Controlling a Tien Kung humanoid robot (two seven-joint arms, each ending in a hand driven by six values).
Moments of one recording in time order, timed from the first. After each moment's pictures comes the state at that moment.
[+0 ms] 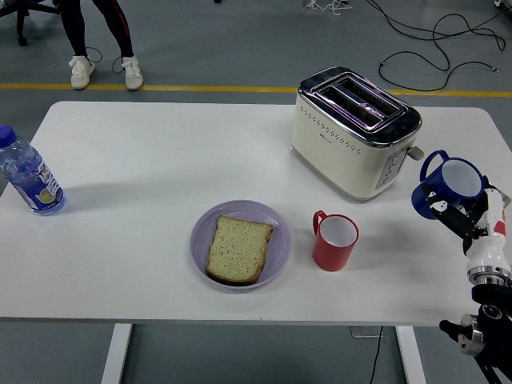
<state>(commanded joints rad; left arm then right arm) -0.04 0.04 -0.61 -0.18 0.72 0.05 0.15 0.09 -0.24 1.17 1.44 -1.03 -0.59 0.25</state>
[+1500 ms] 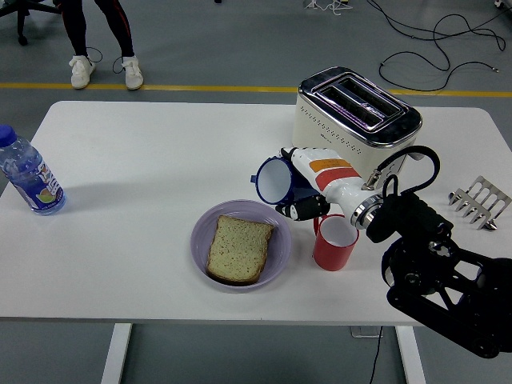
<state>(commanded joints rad) -0.04 0.04 -0.58 -0.18 0.67 0.05 0.14 0.74 -0.30 0.49 1.54 -1.85 -0.20 -0.40</state>
